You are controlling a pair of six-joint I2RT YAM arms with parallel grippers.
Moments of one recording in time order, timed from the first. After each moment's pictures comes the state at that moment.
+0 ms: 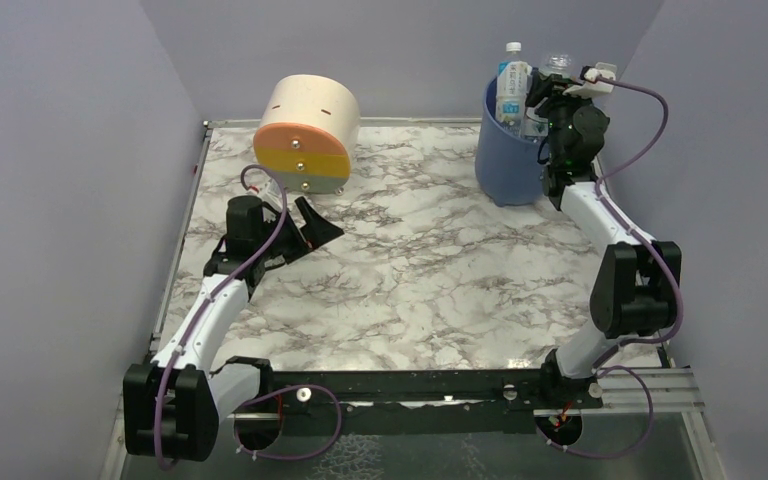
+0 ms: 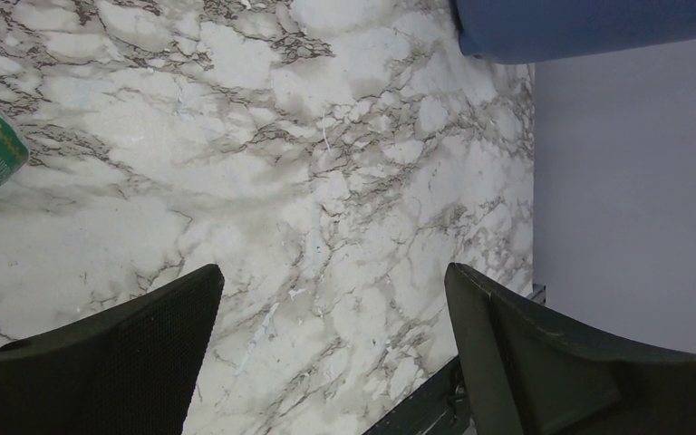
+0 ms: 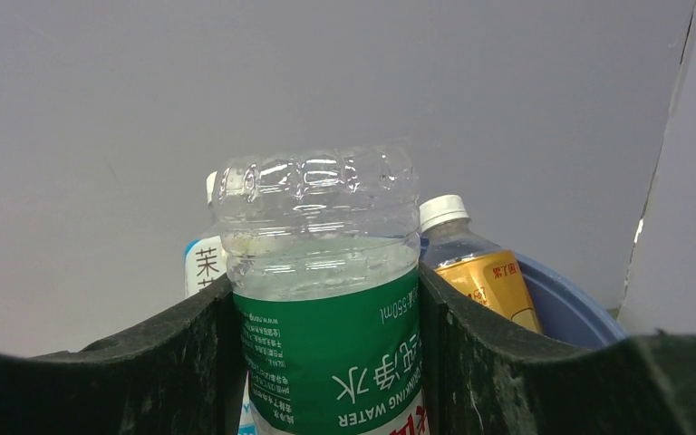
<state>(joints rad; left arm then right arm) -0.10 1.07 0.65 -0.16 0.56 -0.69 0.06 1.66 1.24 0.73 0.12 0.15</state>
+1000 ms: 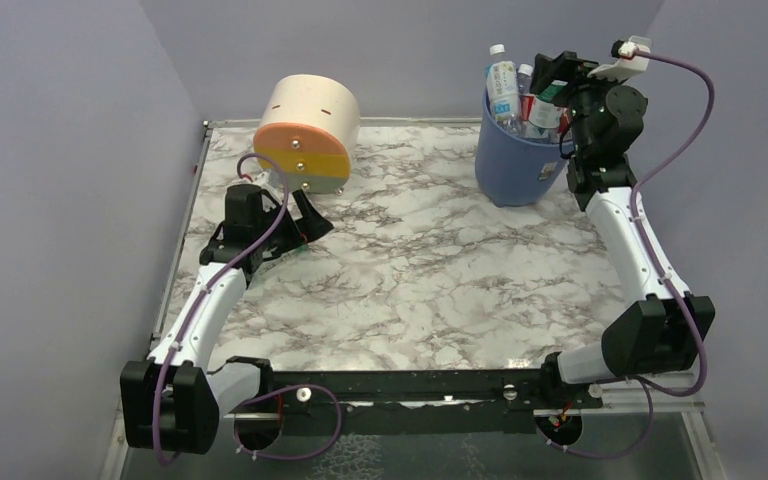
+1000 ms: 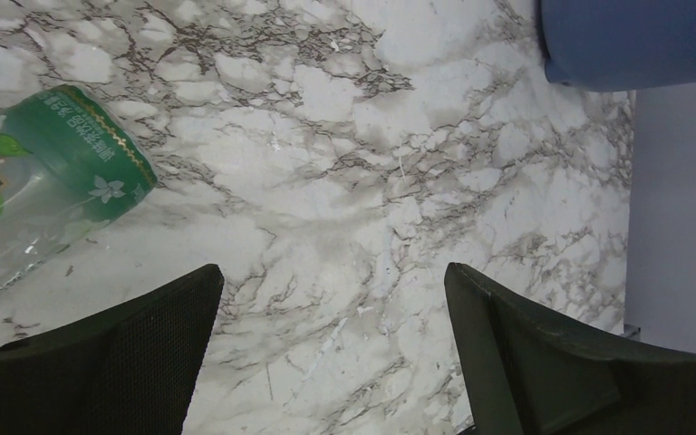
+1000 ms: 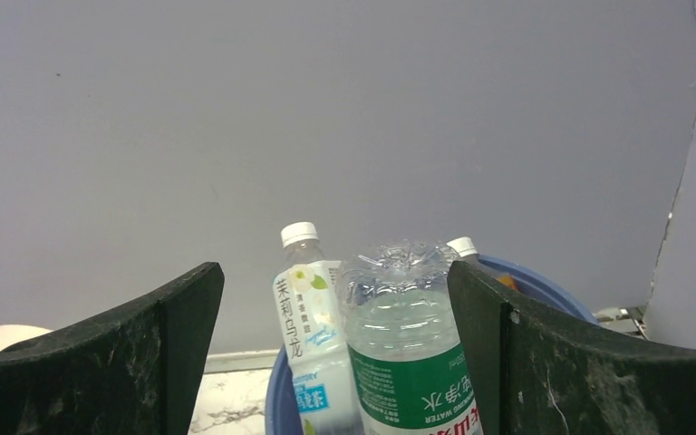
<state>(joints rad) -0.10 1.10 0.77 -0.32 0.40 -0.54 0.06 1.44 1.37 0.35 0.06 0.21</state>
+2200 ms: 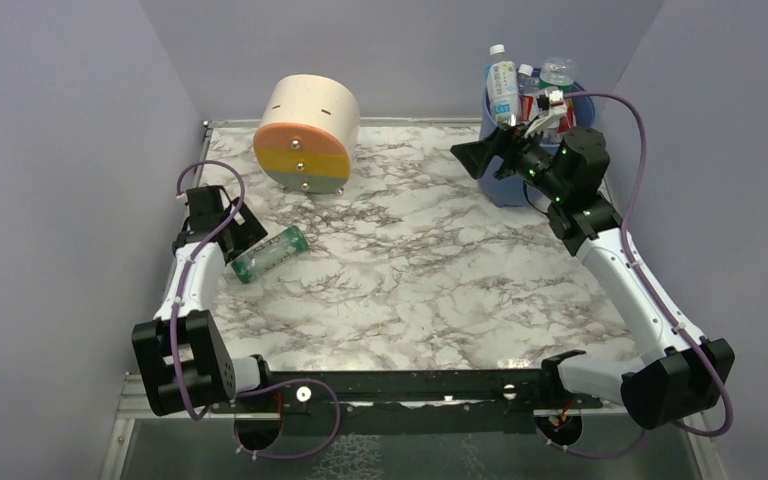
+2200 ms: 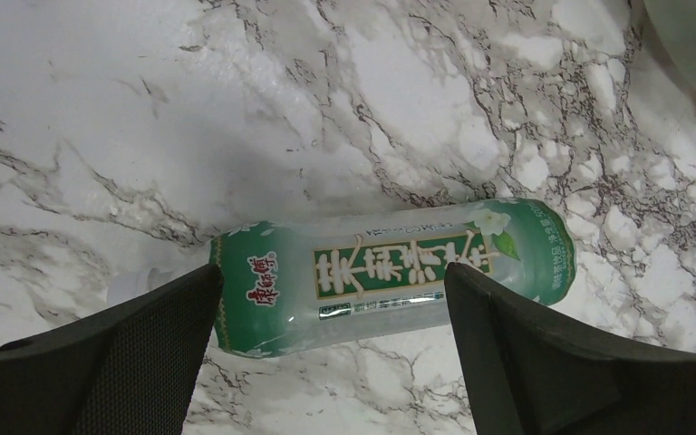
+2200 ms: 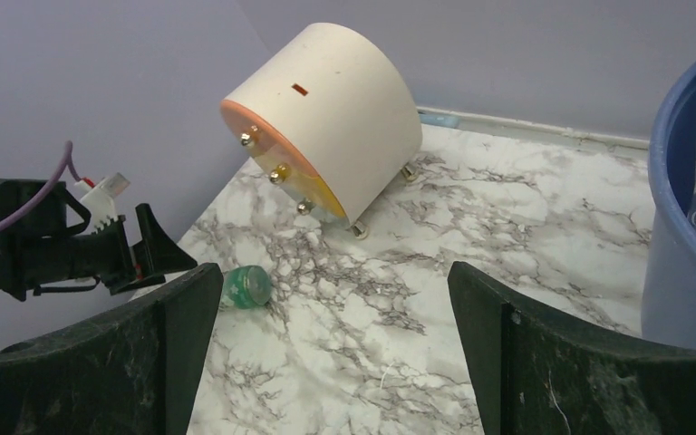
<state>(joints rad) 0.22 1.28 0.84 -0.48 -0.01 -0.43 0.27 1.21 1.15 0.04 -0.39 0.39</state>
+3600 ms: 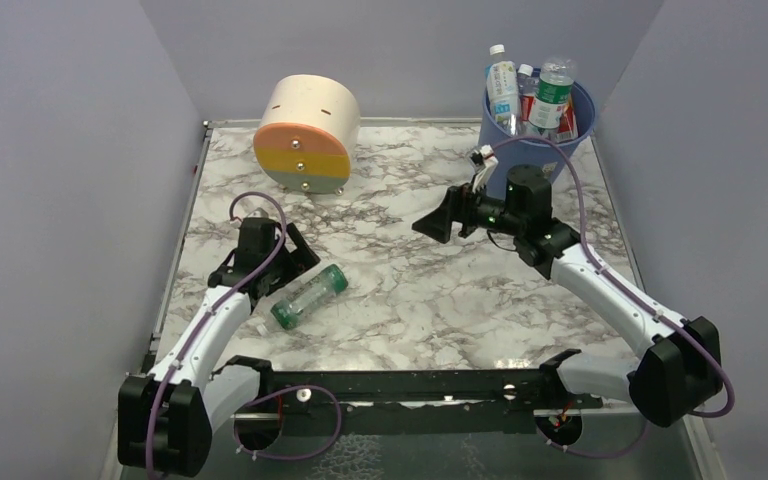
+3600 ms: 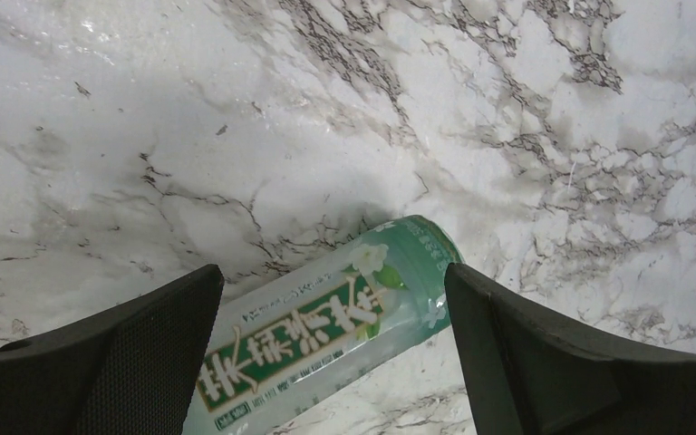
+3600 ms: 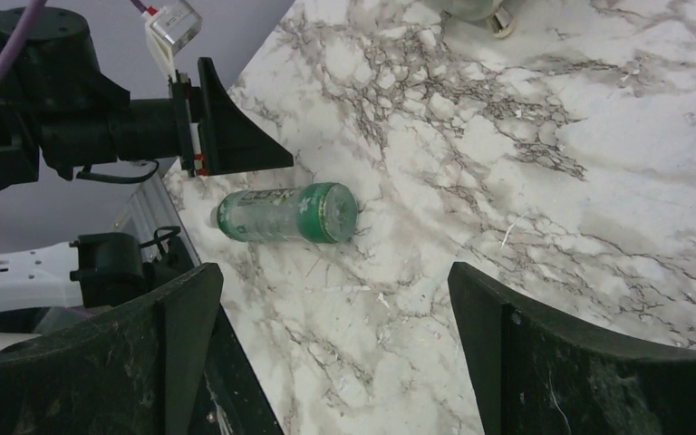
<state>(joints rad) -0.16 1.01 0.59 -0.45 0.05 -0.71 0.45 1.21 0.92 0.01 -0.57 0.41</state>
